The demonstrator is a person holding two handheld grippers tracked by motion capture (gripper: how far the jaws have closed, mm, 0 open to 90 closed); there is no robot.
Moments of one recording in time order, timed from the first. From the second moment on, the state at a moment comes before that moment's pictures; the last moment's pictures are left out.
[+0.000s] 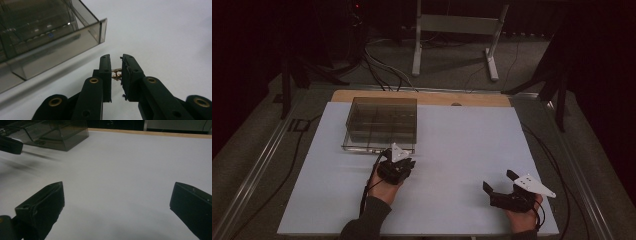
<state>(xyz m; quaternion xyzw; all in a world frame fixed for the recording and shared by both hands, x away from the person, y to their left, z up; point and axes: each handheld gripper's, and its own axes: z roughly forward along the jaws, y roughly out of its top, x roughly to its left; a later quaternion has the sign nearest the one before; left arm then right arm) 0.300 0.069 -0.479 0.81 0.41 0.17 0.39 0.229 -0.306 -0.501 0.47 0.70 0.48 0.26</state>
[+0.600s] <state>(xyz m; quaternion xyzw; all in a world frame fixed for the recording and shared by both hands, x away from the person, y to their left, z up) 0.296 0.084 -0.457 0.80 0.40 0.17 0.42 0.229 -0.306 -0.501 0.47 0.70 0.48 0.26</state>
